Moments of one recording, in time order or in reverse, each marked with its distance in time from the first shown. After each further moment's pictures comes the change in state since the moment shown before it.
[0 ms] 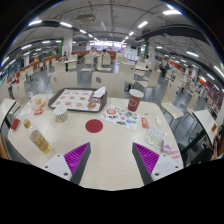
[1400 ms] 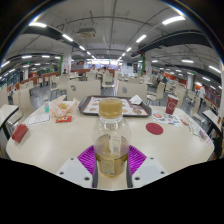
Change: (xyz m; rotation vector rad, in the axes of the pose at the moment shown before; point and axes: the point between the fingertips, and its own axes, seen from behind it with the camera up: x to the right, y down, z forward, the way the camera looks) arm -0.295 0.016 0.079 0.224 0.027 0.058
